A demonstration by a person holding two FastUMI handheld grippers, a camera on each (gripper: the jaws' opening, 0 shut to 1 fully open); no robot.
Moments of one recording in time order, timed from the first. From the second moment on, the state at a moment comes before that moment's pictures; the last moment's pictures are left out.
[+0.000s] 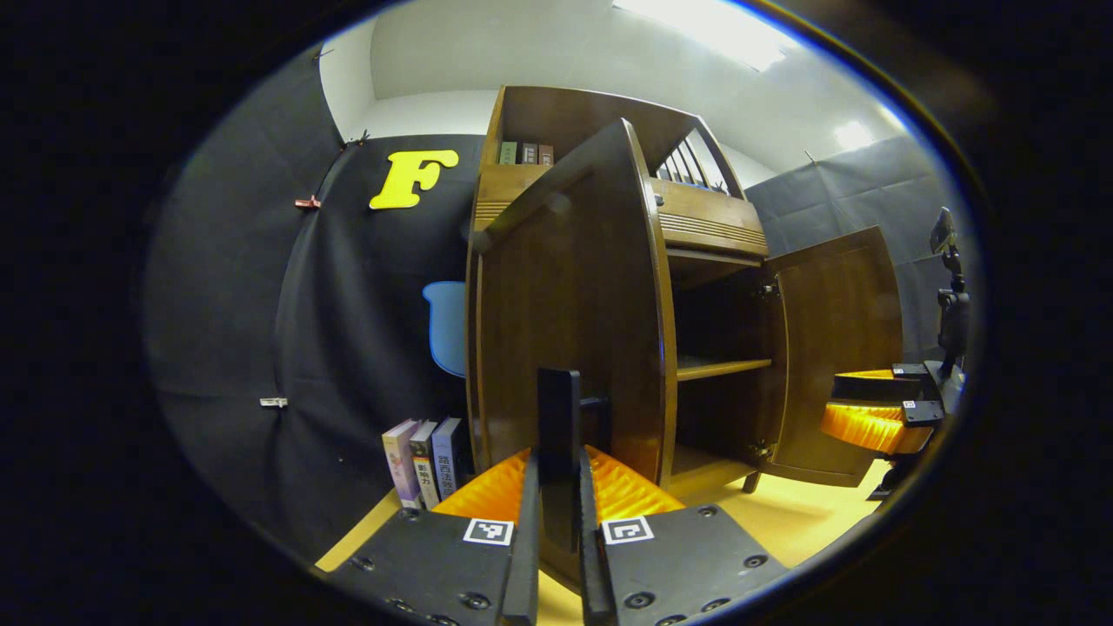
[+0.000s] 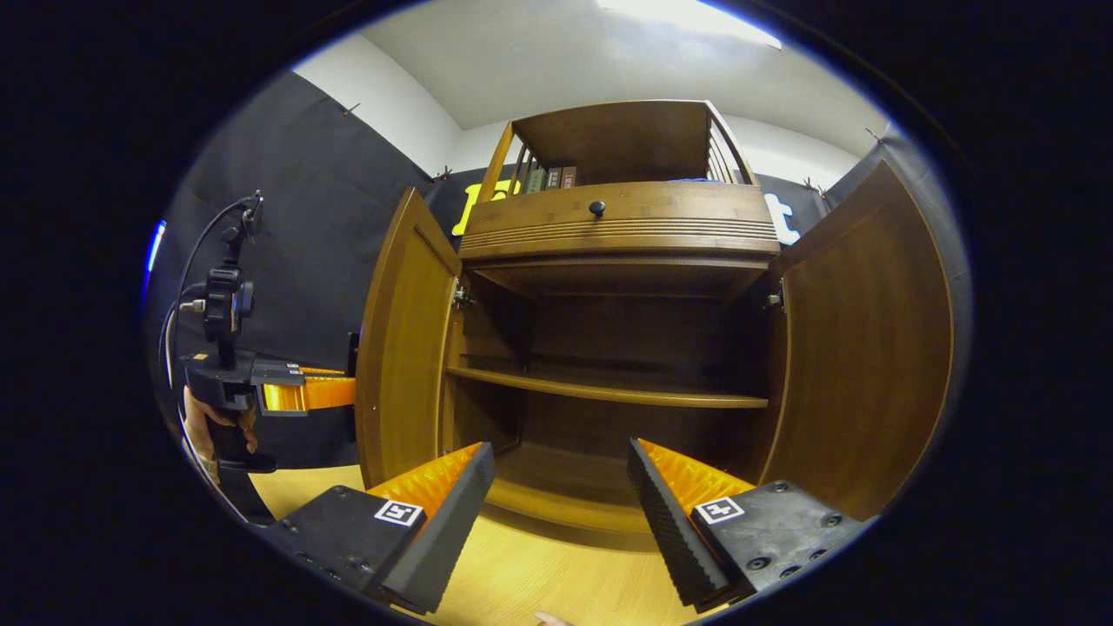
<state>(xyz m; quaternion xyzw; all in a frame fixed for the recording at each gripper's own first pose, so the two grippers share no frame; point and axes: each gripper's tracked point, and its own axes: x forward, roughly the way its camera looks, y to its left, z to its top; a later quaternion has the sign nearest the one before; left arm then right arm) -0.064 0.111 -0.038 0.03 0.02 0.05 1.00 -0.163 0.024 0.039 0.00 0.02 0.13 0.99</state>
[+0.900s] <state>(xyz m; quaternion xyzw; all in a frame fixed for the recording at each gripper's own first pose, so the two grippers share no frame) -0.116 0.176 -0.030 0.05 0.01 0.13 0.99 -0.164 0.057 0.042 -0.01 0.01 0.14 0.99</state>
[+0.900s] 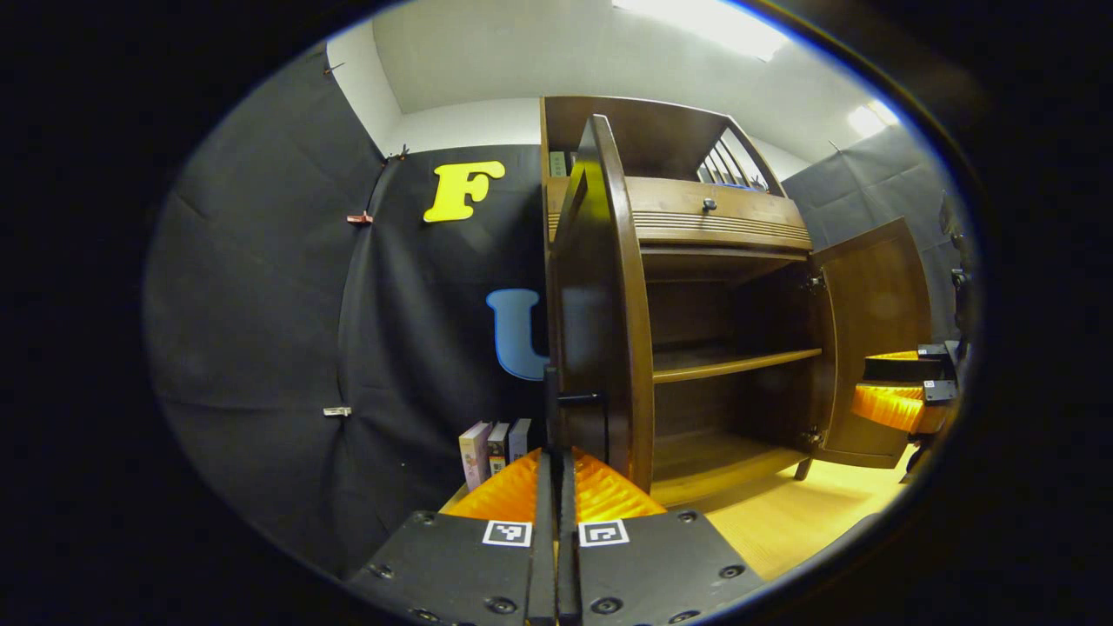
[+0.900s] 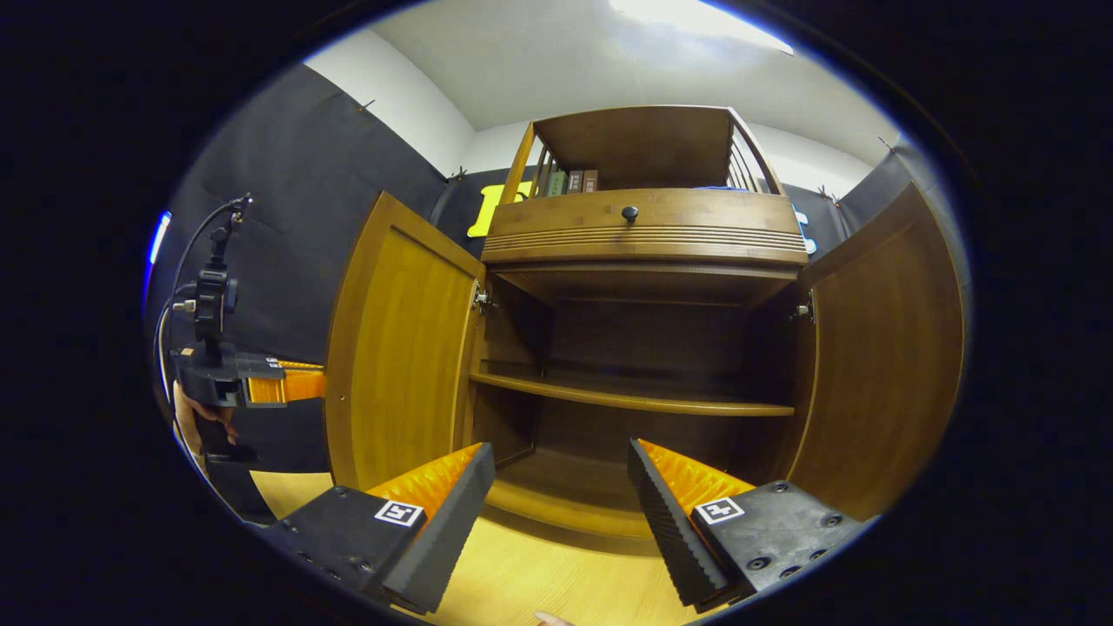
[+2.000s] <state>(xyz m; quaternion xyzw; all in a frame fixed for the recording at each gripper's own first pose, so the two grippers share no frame) -0.064 0.028 -0.039 0.02 0.03 -0.03 1.00 -0.174 -0.014 0.039 -0.04 0.03 0.04 1.00</state>
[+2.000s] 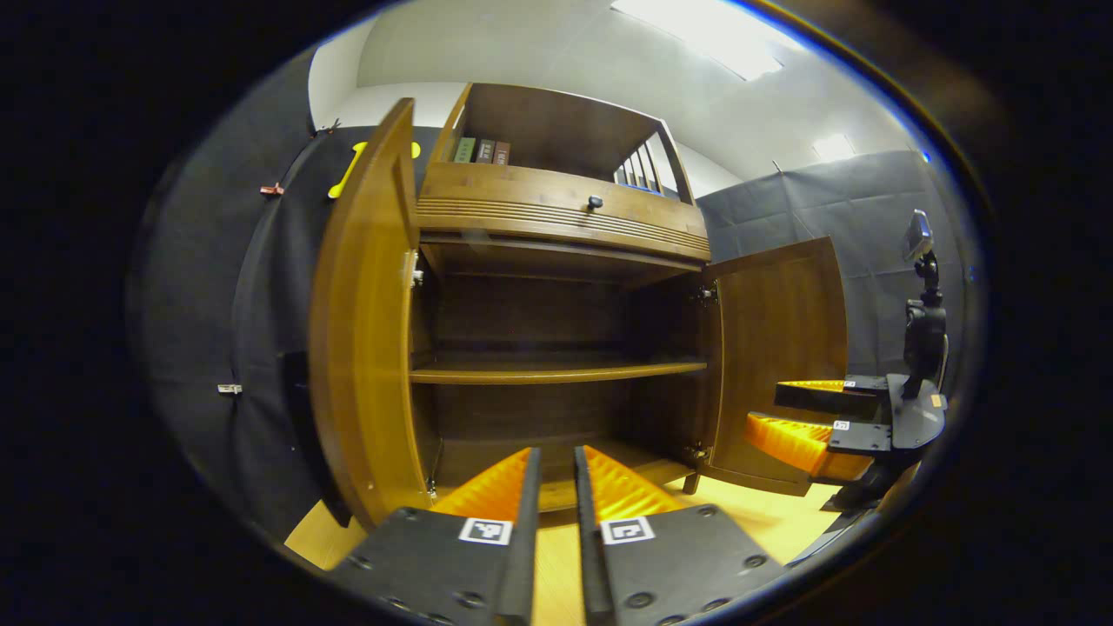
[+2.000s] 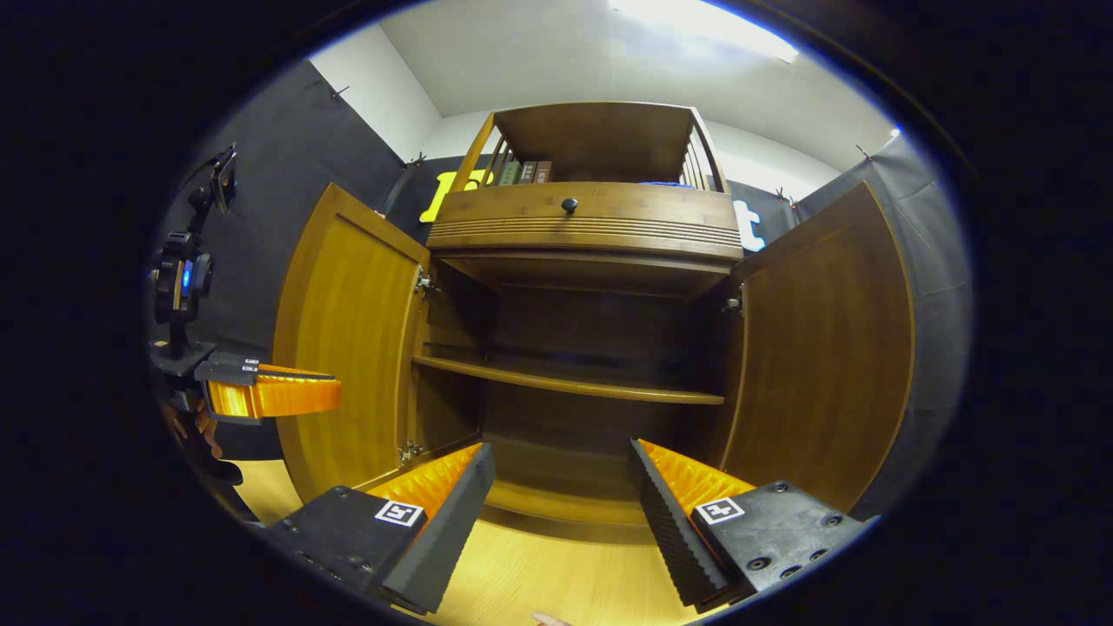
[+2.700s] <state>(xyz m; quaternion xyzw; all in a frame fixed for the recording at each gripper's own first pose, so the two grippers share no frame) -0.026 -0.027 -0.039 0.04 0.00 -0.06 1.00 -0.179 -0.055 0.034 -0.04 0.04 0.02 1.00</state>
